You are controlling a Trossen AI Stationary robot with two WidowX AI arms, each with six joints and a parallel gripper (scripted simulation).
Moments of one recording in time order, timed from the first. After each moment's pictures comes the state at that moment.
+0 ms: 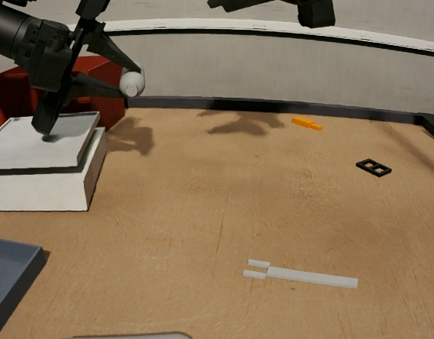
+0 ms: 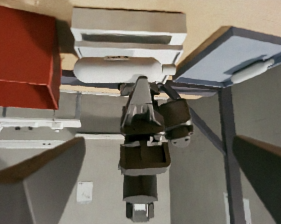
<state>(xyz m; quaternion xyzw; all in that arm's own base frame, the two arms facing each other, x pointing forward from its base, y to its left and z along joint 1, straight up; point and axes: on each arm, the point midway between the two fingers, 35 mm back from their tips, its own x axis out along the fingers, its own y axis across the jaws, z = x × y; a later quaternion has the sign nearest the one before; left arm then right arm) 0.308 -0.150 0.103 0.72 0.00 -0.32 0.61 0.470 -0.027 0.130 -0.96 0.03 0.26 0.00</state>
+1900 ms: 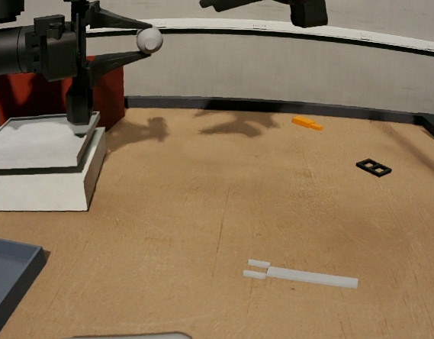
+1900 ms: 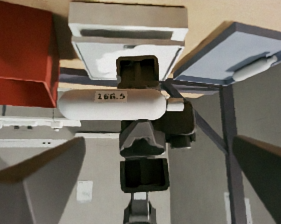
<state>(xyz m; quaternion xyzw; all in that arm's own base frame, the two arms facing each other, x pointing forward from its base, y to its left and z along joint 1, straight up) 0.323 -0.157 0.140 0.71 -0.16 -0.17 0.67 0.480 -0.027 0.130 -0.96 0.03 0.26 0.00</state>
